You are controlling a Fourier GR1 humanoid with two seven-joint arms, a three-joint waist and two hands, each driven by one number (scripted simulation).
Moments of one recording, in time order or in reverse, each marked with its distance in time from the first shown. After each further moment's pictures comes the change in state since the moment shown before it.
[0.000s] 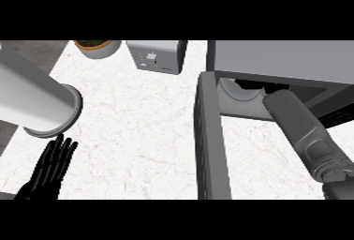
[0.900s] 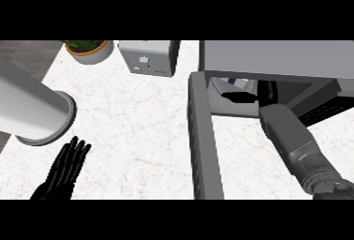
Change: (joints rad) left arm -0.003 -0.036 -0.053 0.032 -0.028 -0.023 -0.041; right arm 0.101 0.061 -0.148 -0.053 -0.151 0.253 -0.240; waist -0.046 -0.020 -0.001
